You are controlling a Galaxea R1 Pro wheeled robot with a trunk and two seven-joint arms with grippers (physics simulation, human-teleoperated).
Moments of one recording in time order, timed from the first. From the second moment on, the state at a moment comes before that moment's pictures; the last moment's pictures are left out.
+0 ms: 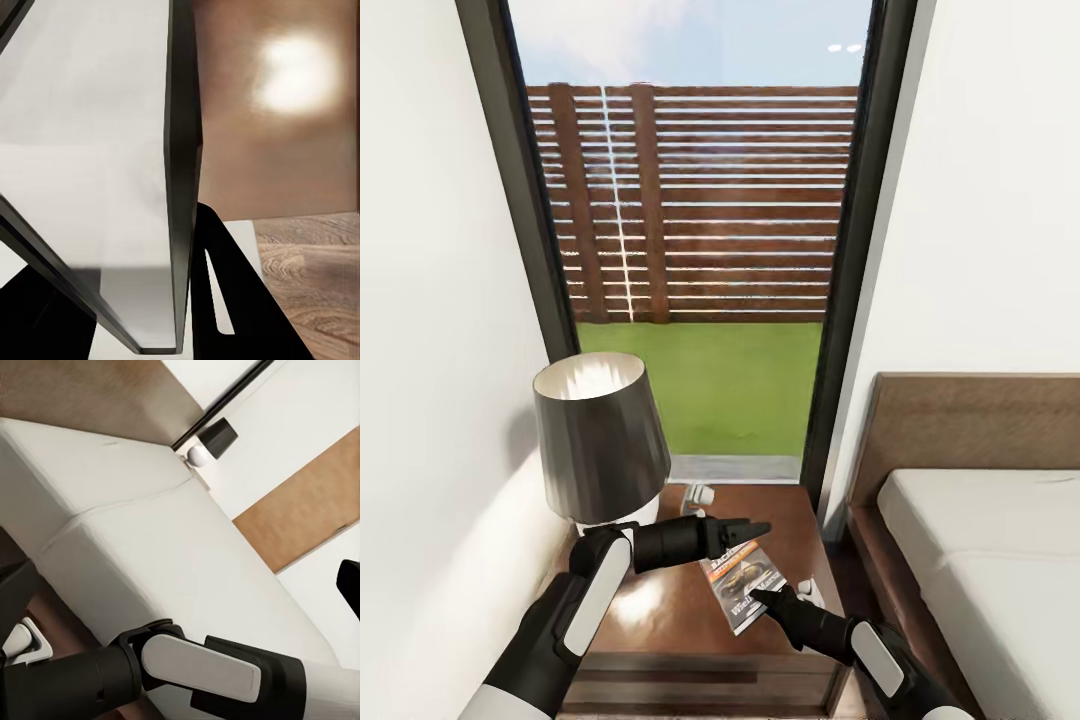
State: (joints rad) left arm -0.46 -0.07 -0.24 -1.28 0.53 0.80 -0.80; right arm -0.48 0.01 0.01 -0.51 -0.75 0.64 0.57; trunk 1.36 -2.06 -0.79
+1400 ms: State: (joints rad) left arm -0.46 -0.07 -0.13 -1.28 0.53 0.80 -0.80; right arm -0.48 0.01 0.01 -0.51 -0.75 0.64 0.57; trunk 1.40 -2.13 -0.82
